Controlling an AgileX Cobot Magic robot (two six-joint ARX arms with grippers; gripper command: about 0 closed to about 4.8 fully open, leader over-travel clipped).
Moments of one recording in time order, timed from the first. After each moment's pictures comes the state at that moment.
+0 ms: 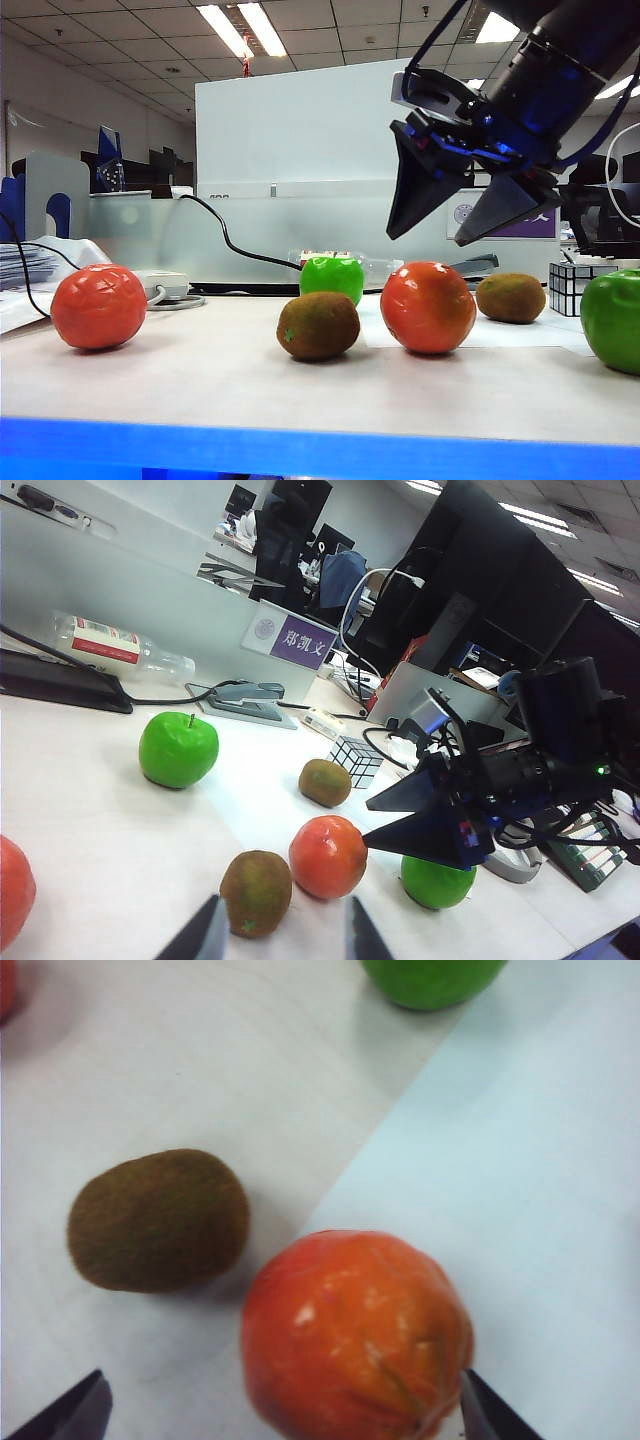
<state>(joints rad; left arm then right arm) 0.06 0.00 0.11 0.05 0.78 -0.53 0.49 1.39 0.86 -0.25 -0.15 -0.03</state>
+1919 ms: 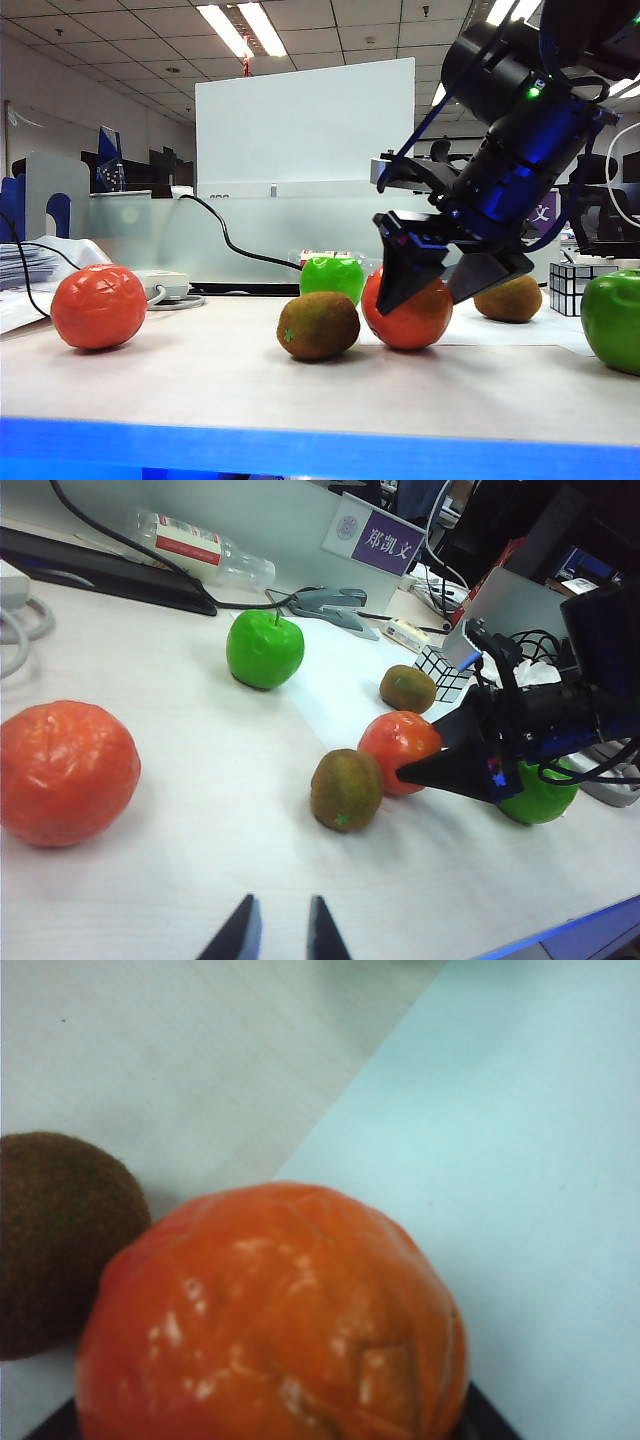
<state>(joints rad) 0.06 0.00 0.11 -0.23 0.72 -0.30 0.49 1.62 0.86 -0.09 -0.11 -0.05</state>
